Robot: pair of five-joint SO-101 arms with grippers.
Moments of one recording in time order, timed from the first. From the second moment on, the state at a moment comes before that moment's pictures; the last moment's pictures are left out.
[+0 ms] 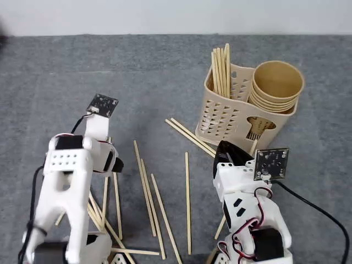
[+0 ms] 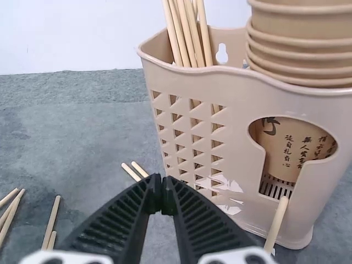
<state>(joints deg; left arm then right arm) -6.5 -19.4 44.0 69.3 -14.3 -12.6 -103.0 79.2 53.1 -9.4</state>
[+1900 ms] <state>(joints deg) 12.7 23.7 -42.0 99.4 1.5 -12.6 -103.0 79.2 53.1 -9.4</state>
